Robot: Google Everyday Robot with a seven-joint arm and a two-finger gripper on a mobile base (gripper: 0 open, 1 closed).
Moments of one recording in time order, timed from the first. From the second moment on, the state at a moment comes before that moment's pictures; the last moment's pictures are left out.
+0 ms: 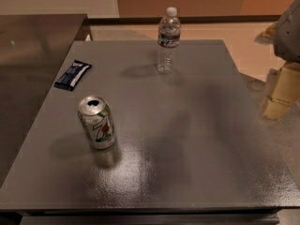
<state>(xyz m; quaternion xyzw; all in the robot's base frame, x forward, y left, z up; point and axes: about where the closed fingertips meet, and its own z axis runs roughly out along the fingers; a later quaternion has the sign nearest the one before) 0.438 -0.217 0.976 -0.60 0.78 -0.03 0.16</state>
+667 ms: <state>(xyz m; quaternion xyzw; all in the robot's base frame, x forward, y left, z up) 0.446 -0.215 0.977 -0.60 0.78 -0.03 0.17</state>
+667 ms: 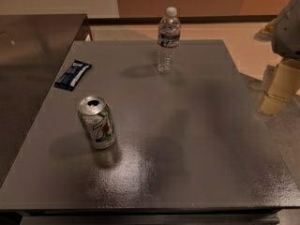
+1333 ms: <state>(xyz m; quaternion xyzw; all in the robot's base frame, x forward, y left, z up) 0.514 -0.205 0.964 -0.56 0.80 -0.01 0.22</state>
